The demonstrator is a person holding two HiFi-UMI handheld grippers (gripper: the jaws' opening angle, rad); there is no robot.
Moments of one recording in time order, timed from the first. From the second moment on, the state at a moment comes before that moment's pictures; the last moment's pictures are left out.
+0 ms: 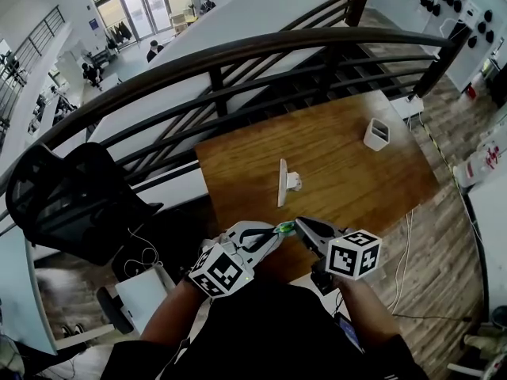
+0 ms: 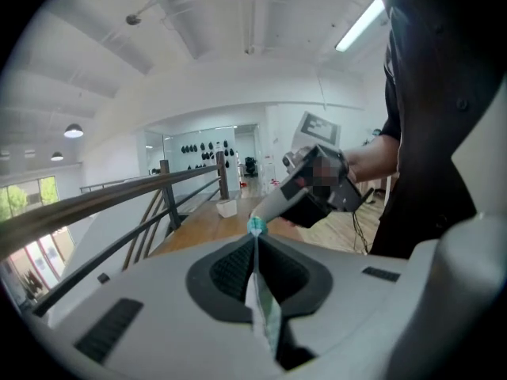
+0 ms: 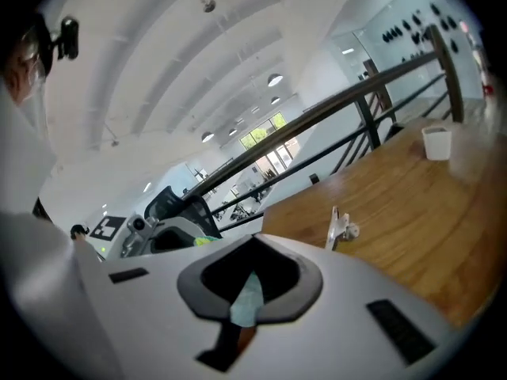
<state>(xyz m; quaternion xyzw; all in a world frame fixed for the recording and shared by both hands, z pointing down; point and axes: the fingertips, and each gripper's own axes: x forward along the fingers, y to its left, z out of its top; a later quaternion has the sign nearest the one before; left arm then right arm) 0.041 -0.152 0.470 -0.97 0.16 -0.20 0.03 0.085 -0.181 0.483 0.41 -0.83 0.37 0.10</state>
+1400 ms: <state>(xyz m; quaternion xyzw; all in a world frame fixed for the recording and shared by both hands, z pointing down) 0.021 -0.175 0.458 -0.97 0.19 -0.16 -0.02 0.142 -0.201 0.488 0.49 -0.82 0.24 0.18</state>
